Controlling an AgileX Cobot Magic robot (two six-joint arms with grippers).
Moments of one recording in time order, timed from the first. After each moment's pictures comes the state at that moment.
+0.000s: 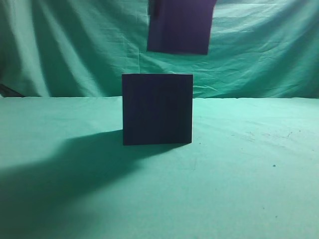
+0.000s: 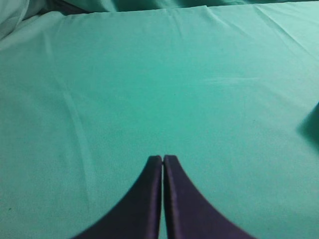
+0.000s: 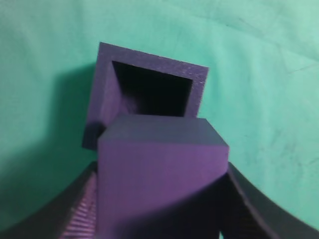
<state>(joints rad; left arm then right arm) -0.11 -0.02 0.02 0.09 0.36 -0.03 0.72 1.78 -1.59 0.03 1.23 0.29</state>
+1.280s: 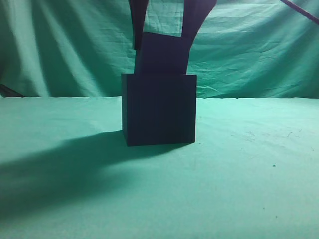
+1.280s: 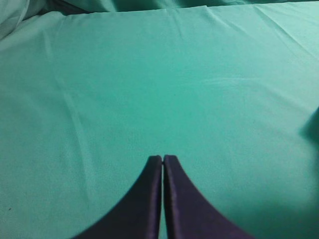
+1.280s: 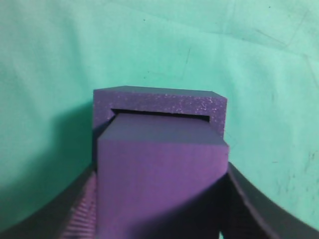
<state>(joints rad) -0.11 -0.02 0.02 0.09 0.36 -0.03 0.73 1.87 -1.59 0.02 1.12 0.41</state>
